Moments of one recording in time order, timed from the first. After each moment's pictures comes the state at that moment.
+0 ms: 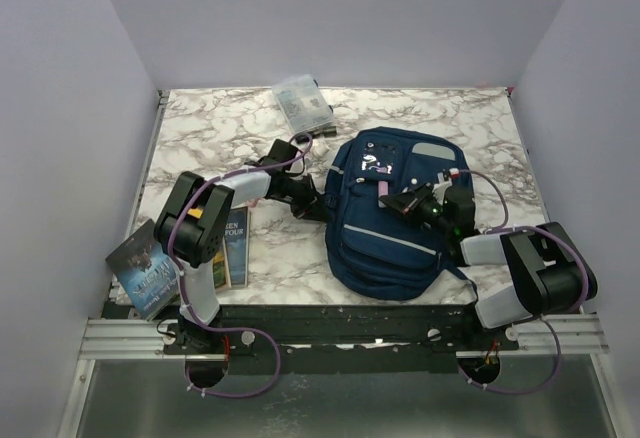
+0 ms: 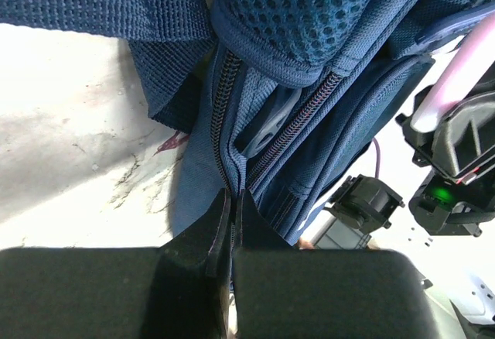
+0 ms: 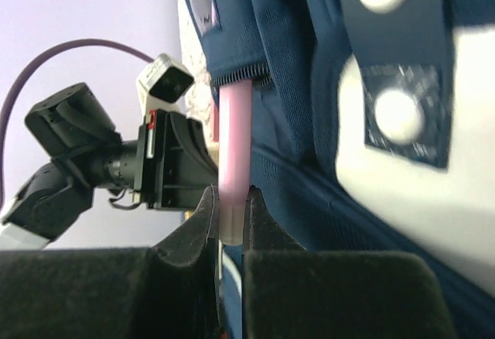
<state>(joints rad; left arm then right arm) -0.43 1.89 1.12 -0.32 0.76 -0.83 0.24 1.49 0.31 0.88 -0.46 1.23</state>
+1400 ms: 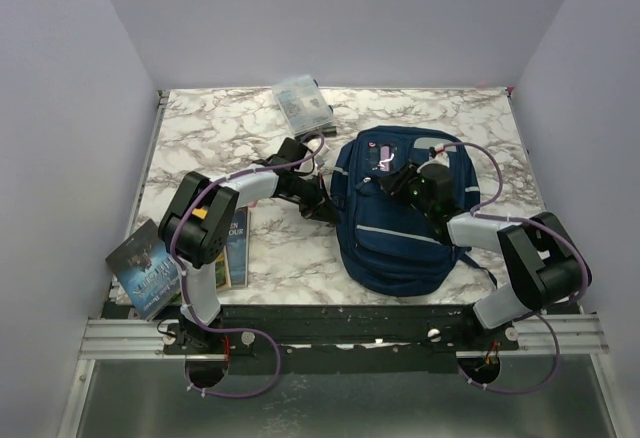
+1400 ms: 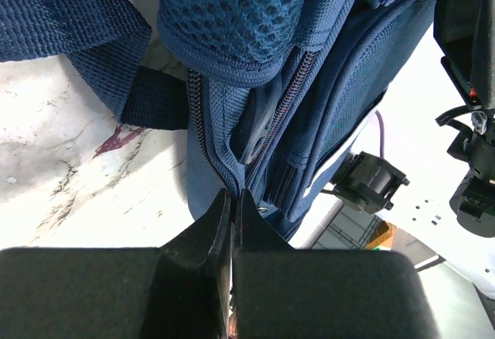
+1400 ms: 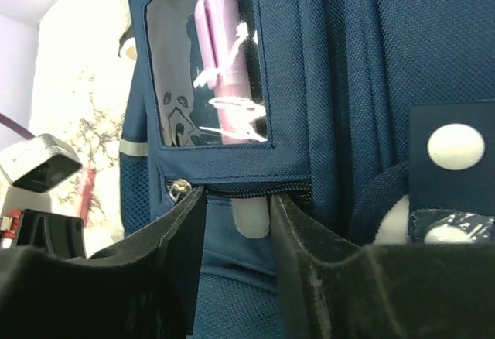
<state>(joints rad) -0.48 1.90 1.16 -0.33 0.80 -0.79 0.37 1.54 0.57 0.59 0.02 0.76</state>
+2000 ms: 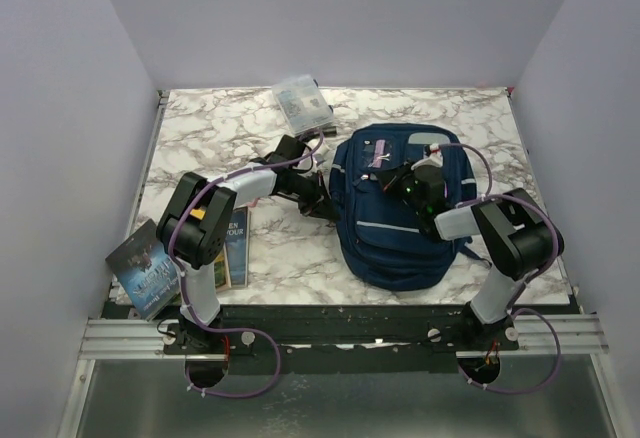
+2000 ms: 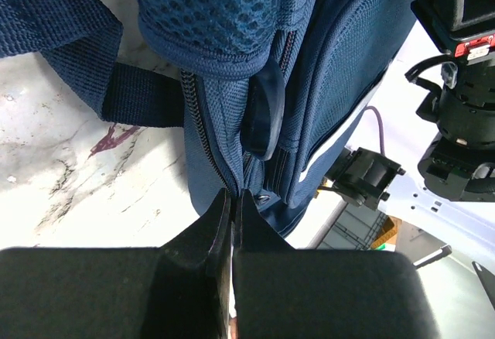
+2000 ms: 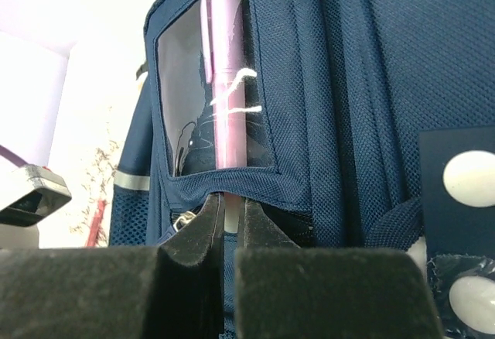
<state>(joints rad) -0.47 1.89 1.17 -0.34 0.81 -0.77 0.38 1.73 0.59 0.86 0.03 0.76</state>
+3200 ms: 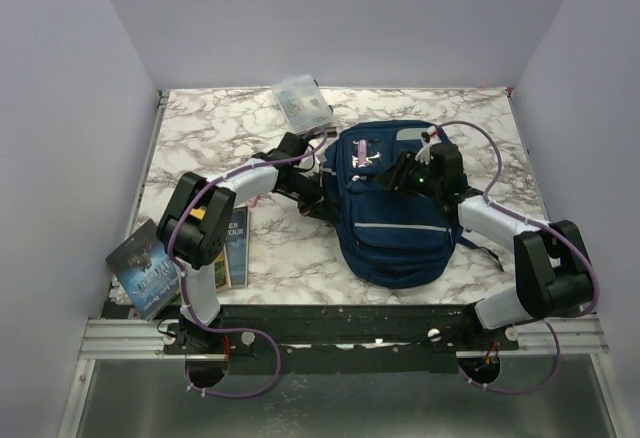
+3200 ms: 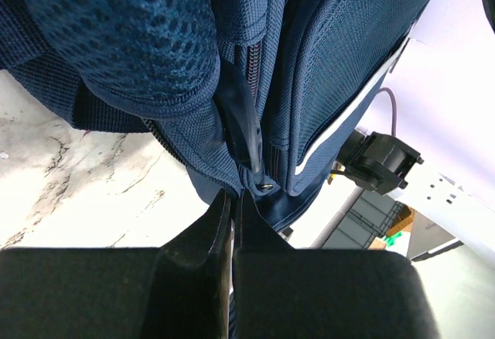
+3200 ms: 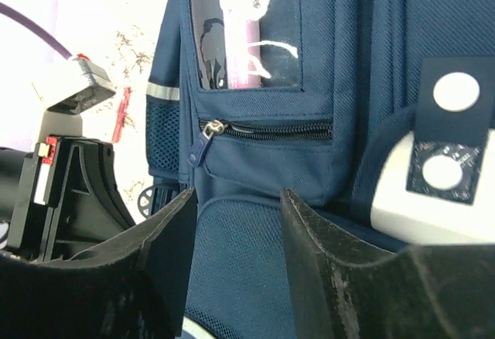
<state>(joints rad) -0.48 1.89 1.22 -0.46 0.81 -0.69 0.30 1.50 0.74 0.27 -0.35 0.63</state>
